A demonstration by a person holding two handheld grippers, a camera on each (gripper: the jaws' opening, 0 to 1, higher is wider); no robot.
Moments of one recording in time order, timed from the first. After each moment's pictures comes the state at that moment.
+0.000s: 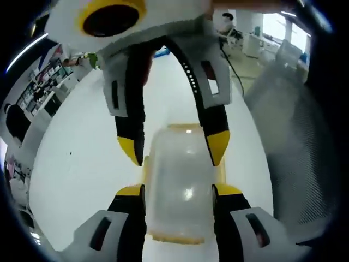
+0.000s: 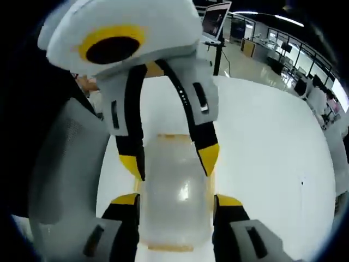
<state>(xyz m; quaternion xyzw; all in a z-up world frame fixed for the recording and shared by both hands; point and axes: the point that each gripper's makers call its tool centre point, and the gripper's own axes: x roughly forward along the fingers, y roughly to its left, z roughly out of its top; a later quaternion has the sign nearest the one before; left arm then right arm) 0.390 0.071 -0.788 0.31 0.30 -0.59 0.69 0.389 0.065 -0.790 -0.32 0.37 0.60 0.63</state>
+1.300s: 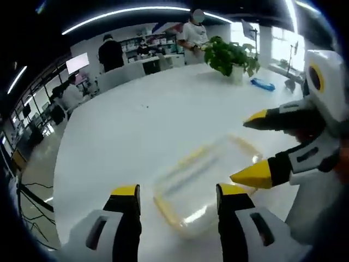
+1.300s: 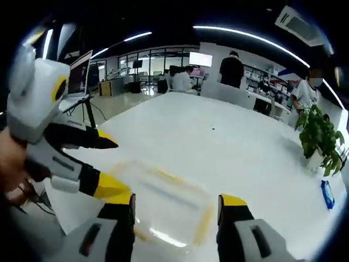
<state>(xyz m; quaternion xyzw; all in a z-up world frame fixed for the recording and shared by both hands) 0.409 0.124 -0.786 0.13 0.32 -0.28 0.90 0.389 0.033 -0.783 -0.05 0.30 0.20 0.93</state>
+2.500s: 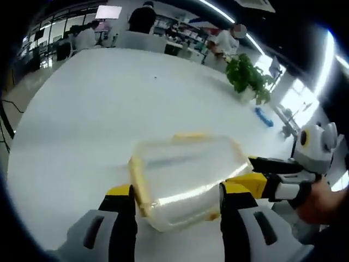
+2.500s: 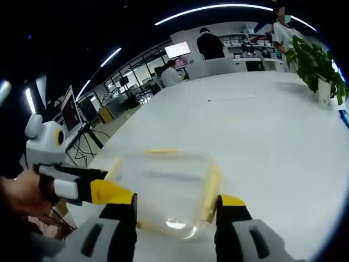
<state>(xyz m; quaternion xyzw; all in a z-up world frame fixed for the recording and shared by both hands) 0.388 0.116 -0.828 -0.10 0.41 -0.25 0.87 0.373 0.025 -0.828 0.12 0.34 0.21 0.91</state>
